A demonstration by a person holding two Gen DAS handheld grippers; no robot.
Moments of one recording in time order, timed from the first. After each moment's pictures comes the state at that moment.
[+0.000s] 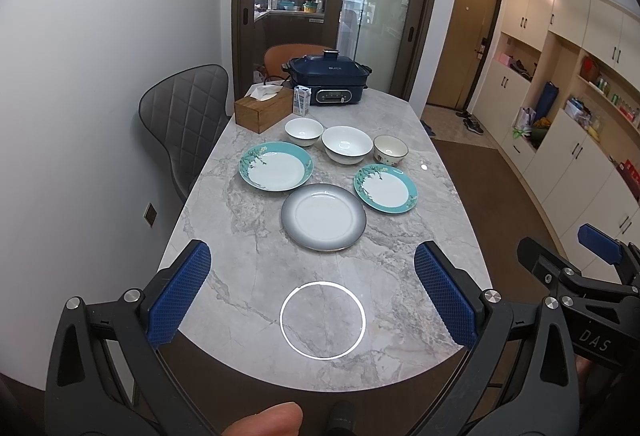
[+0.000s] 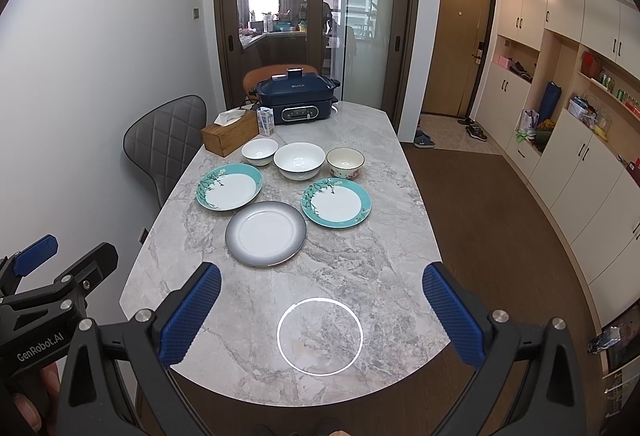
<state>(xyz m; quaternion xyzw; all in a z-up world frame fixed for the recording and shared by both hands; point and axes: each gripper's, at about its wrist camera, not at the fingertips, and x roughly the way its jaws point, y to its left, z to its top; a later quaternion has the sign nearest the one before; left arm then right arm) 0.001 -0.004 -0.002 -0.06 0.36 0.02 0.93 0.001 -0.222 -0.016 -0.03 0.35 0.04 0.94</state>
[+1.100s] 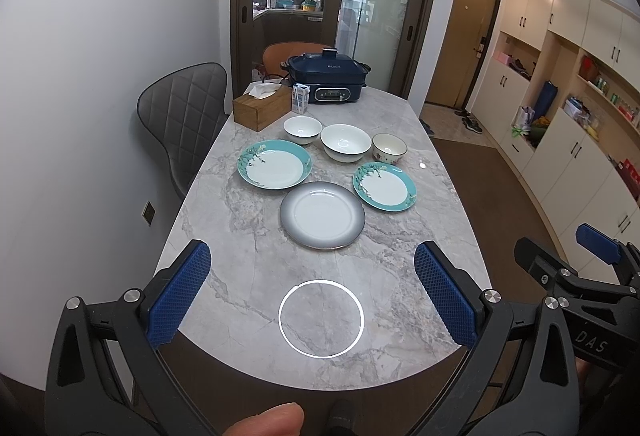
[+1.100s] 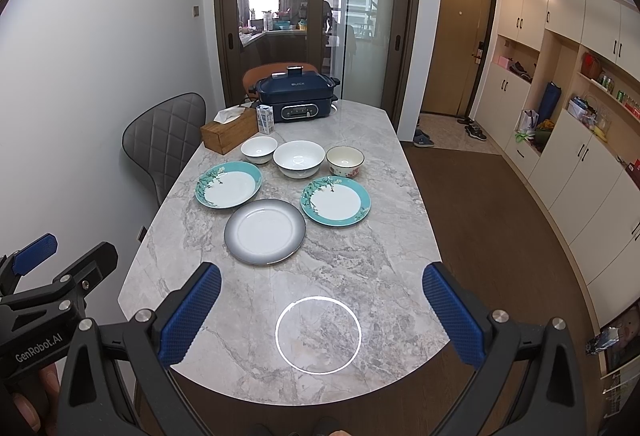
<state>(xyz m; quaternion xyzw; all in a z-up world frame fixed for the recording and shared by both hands) 0.002 -0.003 -0.004 -0.06 0.36 0.02 0.93 0.001 -0.220 -0.017 -0.03 0.35 0.04 0.94</state>
